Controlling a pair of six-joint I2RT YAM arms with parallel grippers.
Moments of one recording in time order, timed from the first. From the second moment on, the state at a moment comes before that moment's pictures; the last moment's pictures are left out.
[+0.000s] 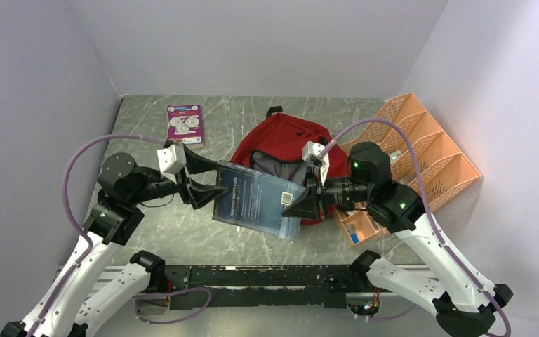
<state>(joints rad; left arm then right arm) -0.44 0.70 0.86 -0.14 0.82 -0.05 0.69 0.86 1.11 -0.62 -0.83 0.07</state>
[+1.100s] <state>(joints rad) -0.47 0.65 0.58 0.44 1.01 -0.60 0.70 0.70 0.99 -0.31 -0.72 0.12</state>
